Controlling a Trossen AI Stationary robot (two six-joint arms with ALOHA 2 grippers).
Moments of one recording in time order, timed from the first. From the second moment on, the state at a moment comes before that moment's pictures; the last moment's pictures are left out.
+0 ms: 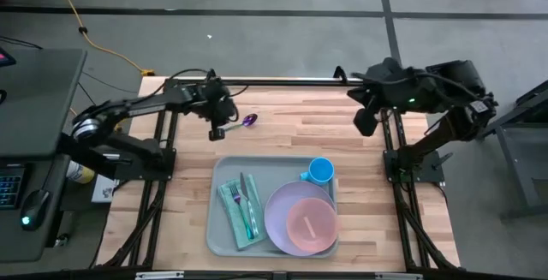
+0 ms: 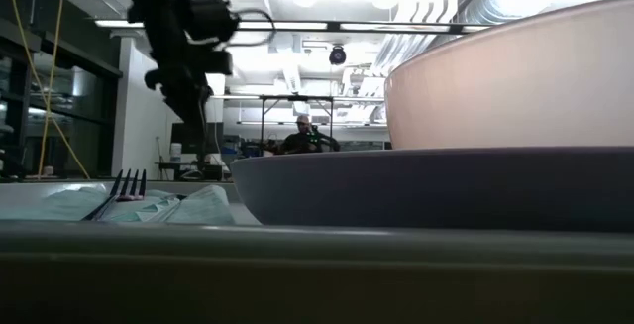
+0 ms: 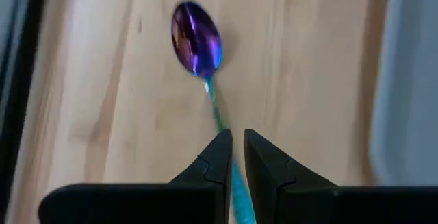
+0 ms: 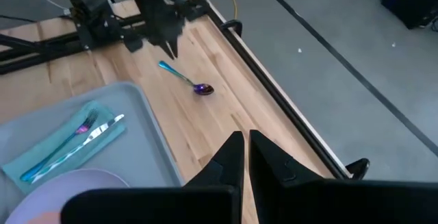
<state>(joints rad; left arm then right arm) 0.54 1.28 0.87 -0.68 0.06 0.41 0.14 1.45 2.24 -1.57 0.53 0.42</state>
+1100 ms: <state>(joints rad) 0.54 1.68 0.98 -0.58 -0.01 0.23 0.14 1.38 2.24 -1.57 0.57 0.32</state>
